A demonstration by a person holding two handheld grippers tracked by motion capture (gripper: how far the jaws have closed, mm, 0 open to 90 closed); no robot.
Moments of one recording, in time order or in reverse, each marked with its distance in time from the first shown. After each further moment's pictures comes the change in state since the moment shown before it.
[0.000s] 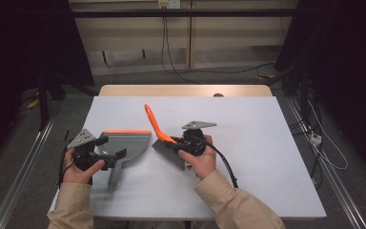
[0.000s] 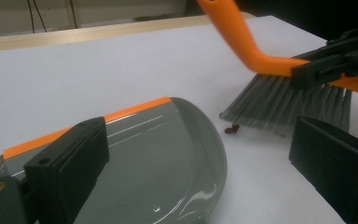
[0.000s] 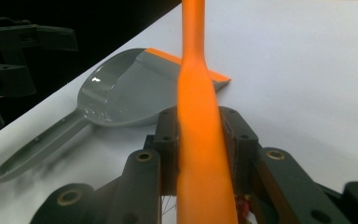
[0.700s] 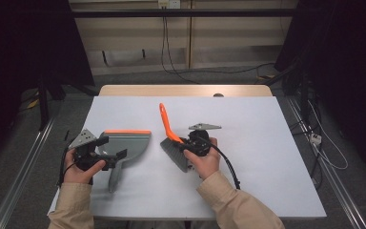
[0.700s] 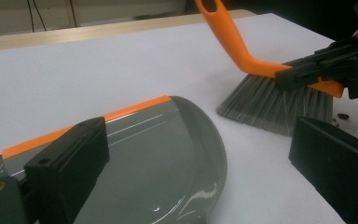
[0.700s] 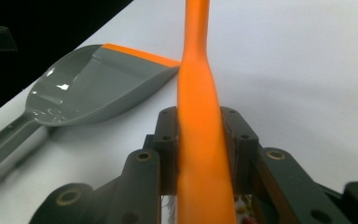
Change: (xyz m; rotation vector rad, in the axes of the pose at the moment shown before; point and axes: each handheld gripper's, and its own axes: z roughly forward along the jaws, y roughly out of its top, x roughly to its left) left arm -0.002 0.000 0.002 0.011 -0.002 0.010; right arm -0.022 -0.016 -0.004 0.003 -0.116 0.087
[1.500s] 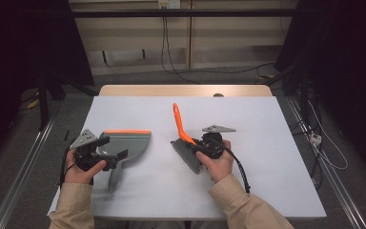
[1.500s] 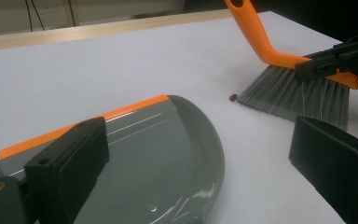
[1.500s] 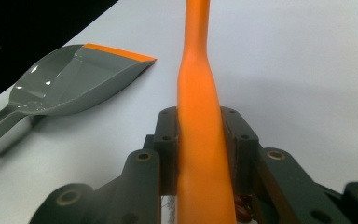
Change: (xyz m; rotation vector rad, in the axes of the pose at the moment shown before) left arm -0.002 0.000 0.001 0.004 -0.001 0.005; right arm -0.020 -0.009 -0.029 -0.019 -0.050 0.008
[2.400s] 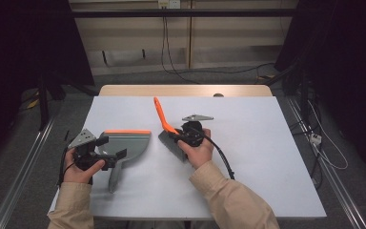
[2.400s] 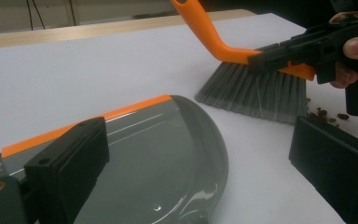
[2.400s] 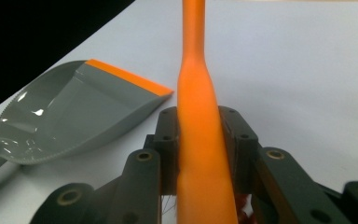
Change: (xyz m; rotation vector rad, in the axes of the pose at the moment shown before) left arm 0.004 -0.001 -0.001 -0.004 -0.001 -0.014; right arm 0.020 0.031 0.055 0.006 0.016 -0.039
